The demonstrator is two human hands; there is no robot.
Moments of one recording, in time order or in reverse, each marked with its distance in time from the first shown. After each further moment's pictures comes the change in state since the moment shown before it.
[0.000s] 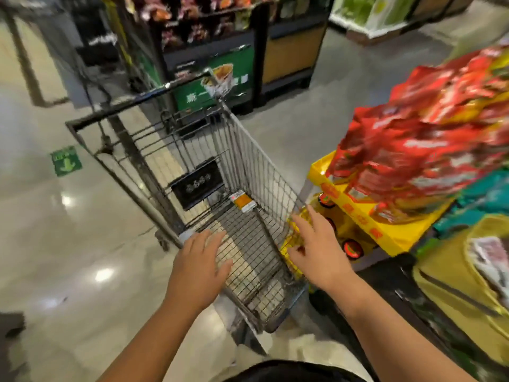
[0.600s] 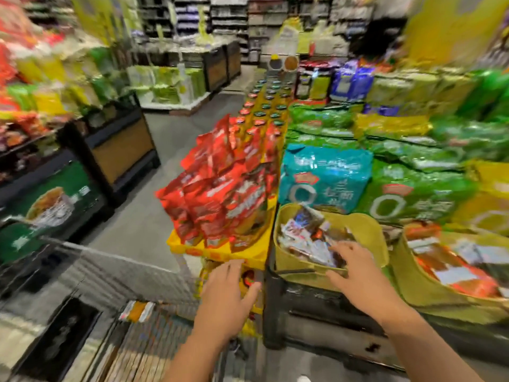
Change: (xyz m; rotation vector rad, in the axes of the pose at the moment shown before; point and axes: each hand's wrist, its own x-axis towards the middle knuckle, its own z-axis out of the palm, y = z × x) left_hand 0.004 0.287 0.005 -0.059 -0.160 0.739; right_hand -0.250 0.164 -0.131 0.174 0.409 0.736
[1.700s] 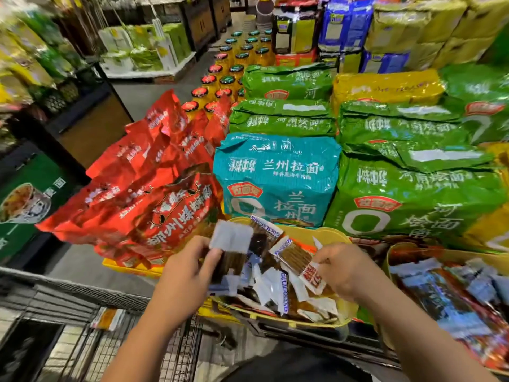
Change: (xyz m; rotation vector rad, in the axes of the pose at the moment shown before) left_hand 0.156 0.101 0.024 -0.234 0.085 0.006; right_hand 0.148 0.110 -0.046 0.028 -0.300 0.119
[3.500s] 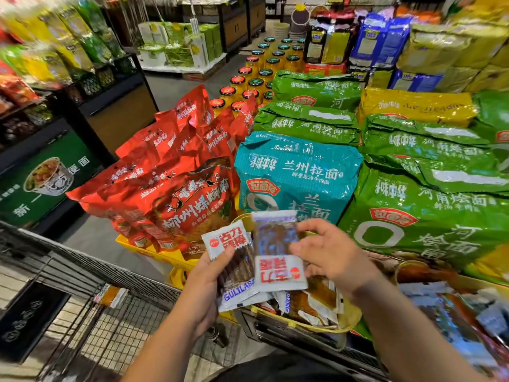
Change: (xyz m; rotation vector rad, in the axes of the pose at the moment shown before) left_hand -0.027 0.025 0.035 -1.277 0.029 -0.604; right_hand -0.010 -0.042 -0.014 1.082 -0.194 -0.190
